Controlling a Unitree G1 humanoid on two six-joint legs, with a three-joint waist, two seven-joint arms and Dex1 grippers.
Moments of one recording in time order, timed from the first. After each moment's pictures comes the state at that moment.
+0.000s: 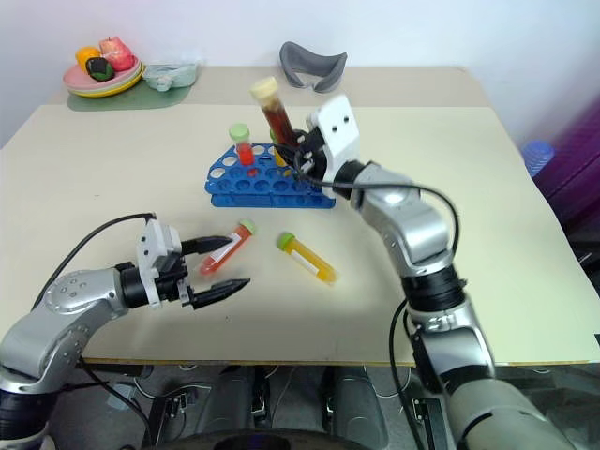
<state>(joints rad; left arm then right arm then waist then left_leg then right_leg) -0.06 0.64 0.08 -0.47 -0.56 0.50 -0.81 -0.65 -0.23 0.14 -0.06 0.32 0.45 0.37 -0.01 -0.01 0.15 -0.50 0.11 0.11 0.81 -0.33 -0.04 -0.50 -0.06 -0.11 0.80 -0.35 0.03</state>
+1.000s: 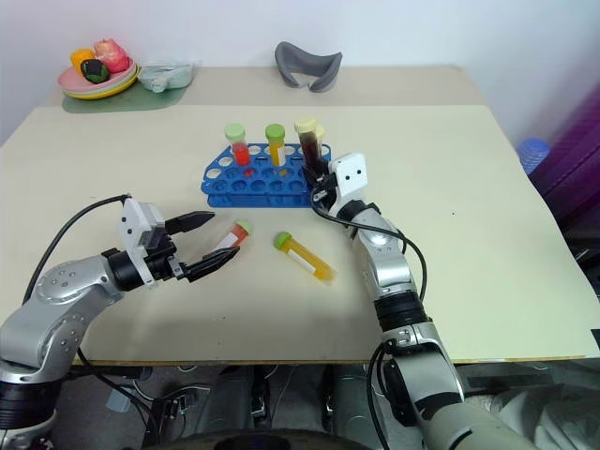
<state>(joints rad) -0.07 0.64 0.13 -0.45 -0.56 0.49 -0.77 -0.57 -0.12 0.06 0.35 0.17 -0.06 0.39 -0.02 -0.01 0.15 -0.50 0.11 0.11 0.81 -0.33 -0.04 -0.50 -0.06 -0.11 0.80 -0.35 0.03</state>
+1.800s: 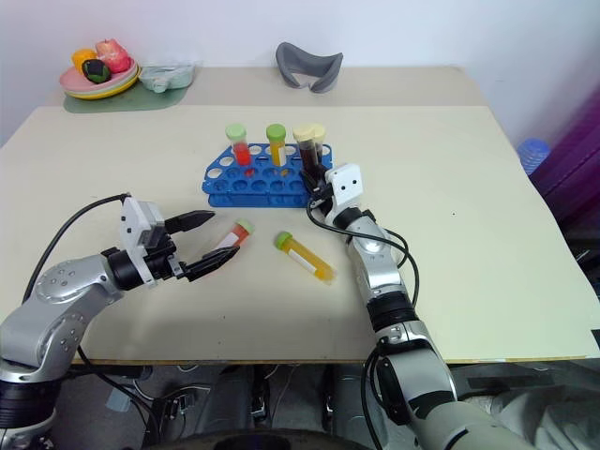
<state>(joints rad) -0.07 0.64 0.13 -0.45 -0.57 0.49 -0.76 -0.59 -0.09 0.05 0.52 0.13 -0.26 0.39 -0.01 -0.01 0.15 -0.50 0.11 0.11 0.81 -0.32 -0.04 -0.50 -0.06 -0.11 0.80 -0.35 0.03</state>
